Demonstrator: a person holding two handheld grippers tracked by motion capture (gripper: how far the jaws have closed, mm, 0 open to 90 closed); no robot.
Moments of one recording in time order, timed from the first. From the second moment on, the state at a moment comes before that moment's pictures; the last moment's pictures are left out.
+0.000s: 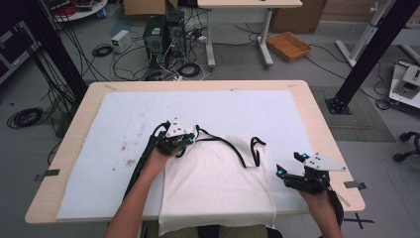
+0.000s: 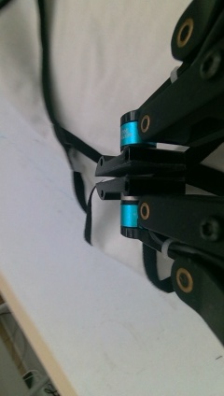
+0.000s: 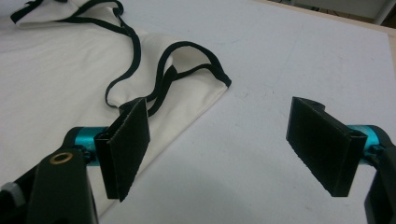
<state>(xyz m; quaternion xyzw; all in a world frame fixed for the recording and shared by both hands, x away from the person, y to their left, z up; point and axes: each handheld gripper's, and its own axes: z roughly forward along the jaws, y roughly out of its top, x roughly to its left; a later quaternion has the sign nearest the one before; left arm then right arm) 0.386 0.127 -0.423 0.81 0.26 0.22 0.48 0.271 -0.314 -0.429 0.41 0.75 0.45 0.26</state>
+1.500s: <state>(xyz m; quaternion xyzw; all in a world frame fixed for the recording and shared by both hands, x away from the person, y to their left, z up) 0.292 0.135 -0.448 0.81 0.34 0.18 0.44 0.305 -0.223 -0.452 0.32 0.85 0.34 0.24</state>
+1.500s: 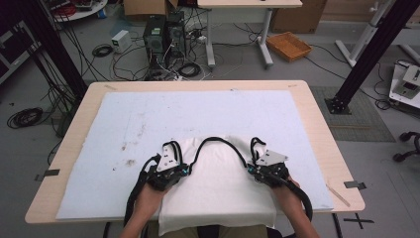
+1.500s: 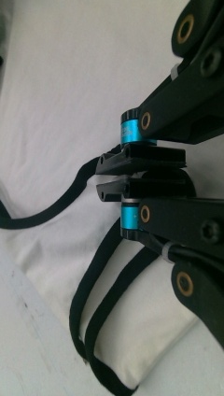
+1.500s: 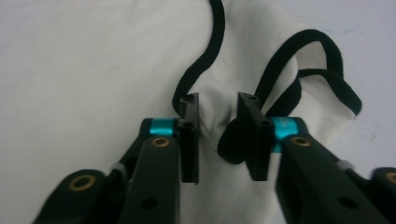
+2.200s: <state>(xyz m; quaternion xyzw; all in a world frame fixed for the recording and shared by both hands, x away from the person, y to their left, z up) 0.260 0.194 -0.435 0.70 0.38 0.13 0.59 0.258 -0.258 -0.423 0.34 0.81 0.42 0.24</state>
